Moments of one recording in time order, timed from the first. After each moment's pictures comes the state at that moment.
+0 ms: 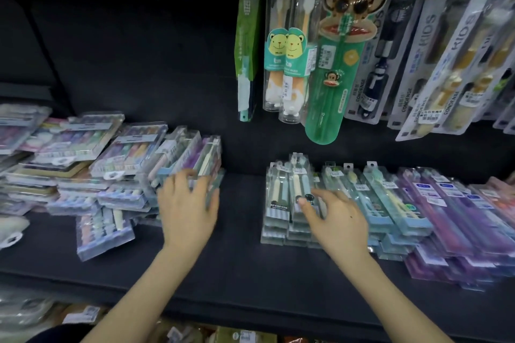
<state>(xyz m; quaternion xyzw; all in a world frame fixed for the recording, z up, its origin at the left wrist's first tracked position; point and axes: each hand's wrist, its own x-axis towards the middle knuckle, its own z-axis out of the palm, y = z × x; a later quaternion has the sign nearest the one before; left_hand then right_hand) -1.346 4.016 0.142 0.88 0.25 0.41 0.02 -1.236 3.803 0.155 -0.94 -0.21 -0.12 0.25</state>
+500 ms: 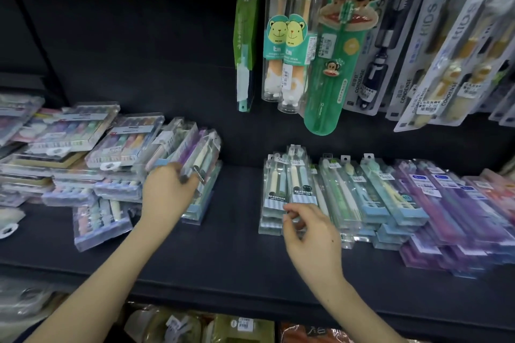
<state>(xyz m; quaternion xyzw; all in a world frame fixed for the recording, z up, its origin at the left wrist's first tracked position) -1.349 4.047 0.162 0.87 0.33 0.30 0.22 -1.289 3.813 0.135 -0.85 -0.28 -0.11 0.43</state>
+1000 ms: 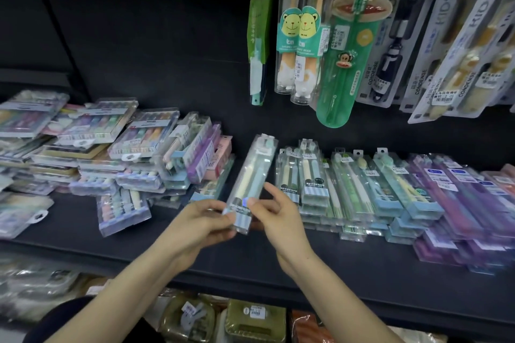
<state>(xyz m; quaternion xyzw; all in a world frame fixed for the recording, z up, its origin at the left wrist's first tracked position) -1.398 3.990 0.154 0.58 0.28 0.11 0.75 -1.312 3.868 0.143 -0.65 -0.17 0.25 0.69</state>
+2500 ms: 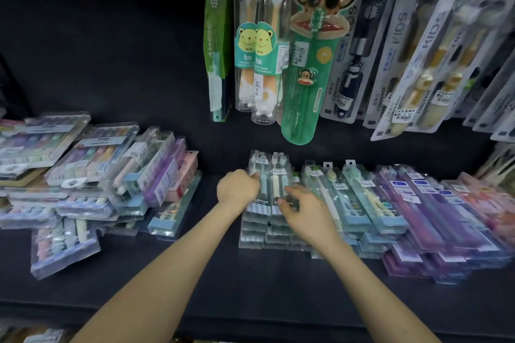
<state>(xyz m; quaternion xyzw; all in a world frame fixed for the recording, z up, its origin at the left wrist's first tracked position) -1.217 3.963 0.159 0.89 0.31 0.08 0.33 -1.205 3.813 0.153 -0.92 -0.26 0.03 0.30</state>
